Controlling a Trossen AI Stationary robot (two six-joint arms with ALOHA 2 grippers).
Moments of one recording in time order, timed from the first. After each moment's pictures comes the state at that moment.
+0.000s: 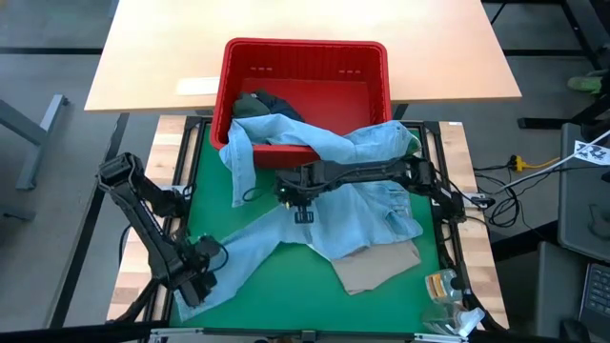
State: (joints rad) left arm -0.96 1.56 1.09 -1.32 -0.09 -1.56; right arm -0.02 2.22 1.93 -0.93 0.07 -0.14
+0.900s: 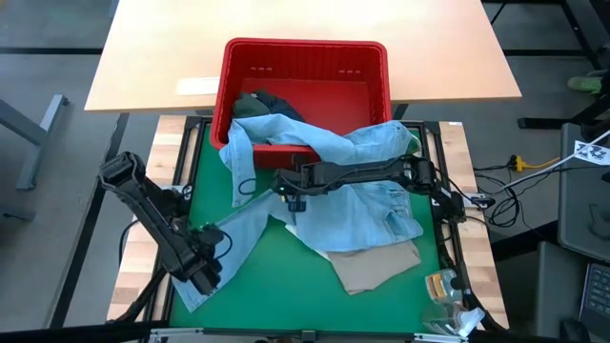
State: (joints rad) left arm -0.85 1.56 1.09 -1.42 -0.11 -1.54; right arm -0.02 2.22 1.87 -0.73 0.39 -0.20
